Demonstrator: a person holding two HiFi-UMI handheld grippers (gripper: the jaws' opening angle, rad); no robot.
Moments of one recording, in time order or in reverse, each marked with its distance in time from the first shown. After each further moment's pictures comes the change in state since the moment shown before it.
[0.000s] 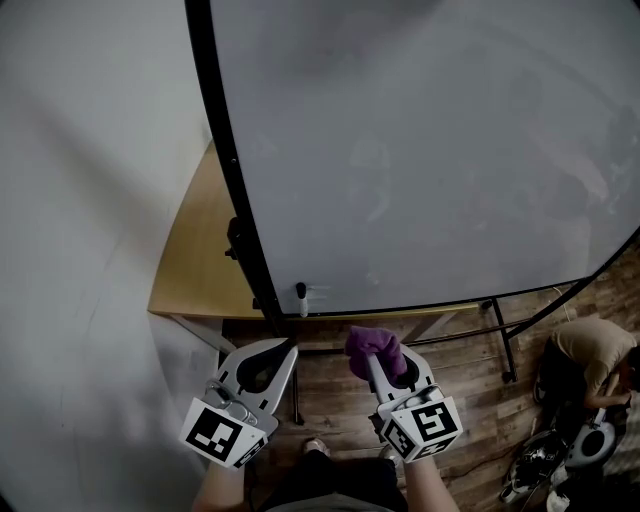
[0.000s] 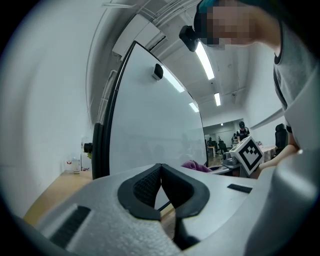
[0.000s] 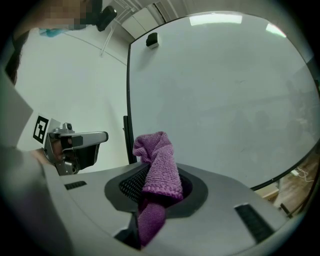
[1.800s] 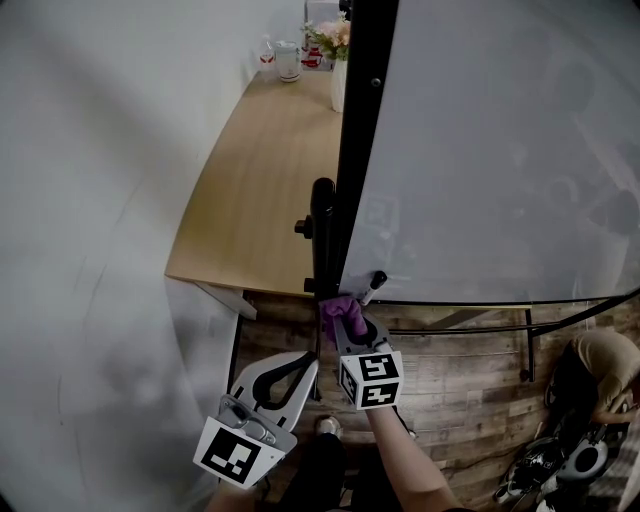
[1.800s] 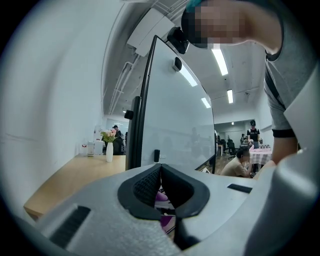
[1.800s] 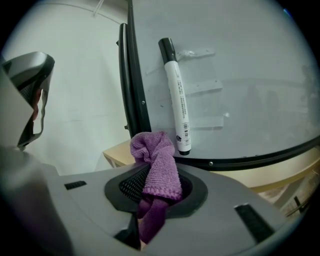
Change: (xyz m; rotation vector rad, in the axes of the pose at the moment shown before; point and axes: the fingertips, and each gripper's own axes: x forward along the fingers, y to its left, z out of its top) left arm -0.049 0.049 -0.084 -0.130 0.133 0.092; right arm 0.182 0.062 -0.164 0.001 0.275 0.030
